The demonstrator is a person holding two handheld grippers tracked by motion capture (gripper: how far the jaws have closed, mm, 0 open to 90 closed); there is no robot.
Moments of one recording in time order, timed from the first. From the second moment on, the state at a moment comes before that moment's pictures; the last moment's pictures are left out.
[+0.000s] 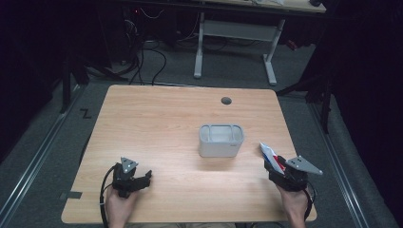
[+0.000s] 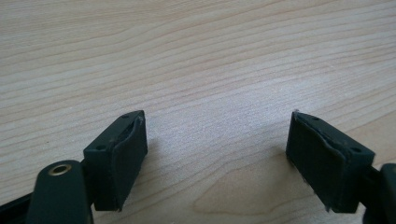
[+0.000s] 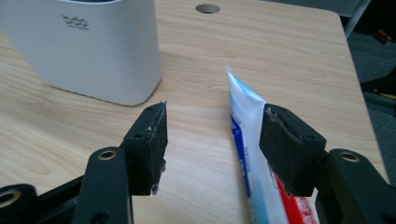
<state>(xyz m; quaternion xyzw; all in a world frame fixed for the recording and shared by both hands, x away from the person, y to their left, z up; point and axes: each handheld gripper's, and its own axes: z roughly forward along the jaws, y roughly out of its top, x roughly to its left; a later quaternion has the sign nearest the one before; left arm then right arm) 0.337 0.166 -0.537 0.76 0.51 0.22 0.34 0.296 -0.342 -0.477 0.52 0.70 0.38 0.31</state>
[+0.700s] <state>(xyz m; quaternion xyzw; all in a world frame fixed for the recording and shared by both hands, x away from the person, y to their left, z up) 0.337 0.166 -0.537 0.76 0.51 0.22 0.34 0.341 -0.352 -0.472 0.56 0.72 0.30 0.28</state>
